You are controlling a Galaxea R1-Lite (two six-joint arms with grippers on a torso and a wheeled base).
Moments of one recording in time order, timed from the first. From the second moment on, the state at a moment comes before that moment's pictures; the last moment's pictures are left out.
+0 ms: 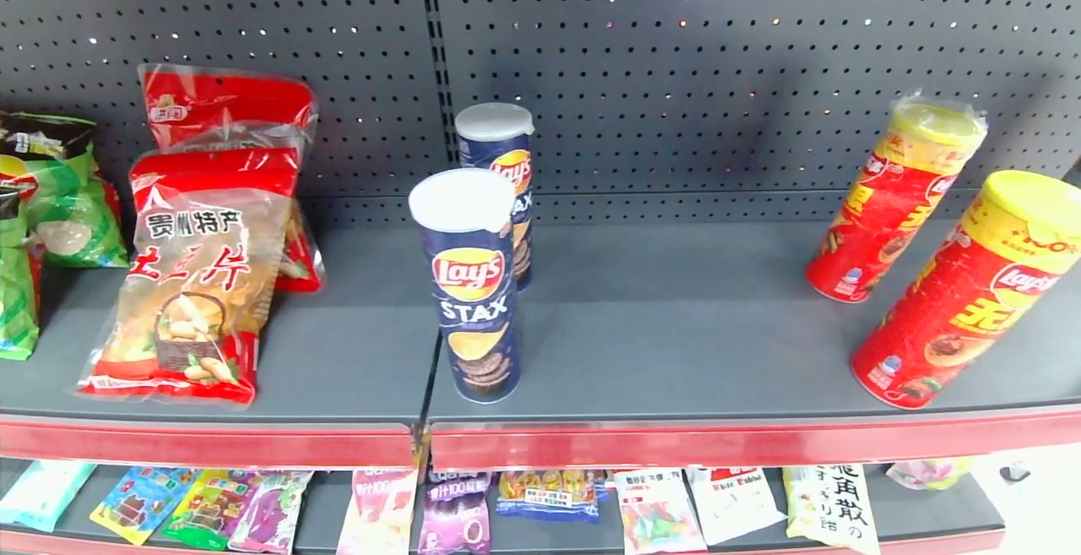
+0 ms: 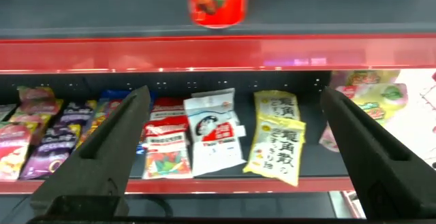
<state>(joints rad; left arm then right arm) 0.00 0.00 0.00 0.00 -0.04 0.00 0.00 0.00 0.00 0.00 0.00 0.00</state>
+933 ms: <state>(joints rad) 0.00 0.00 0.00 0.00 -0.04 0.00 0.00 0.00 0.00 0.00 0.00 0.00</state>
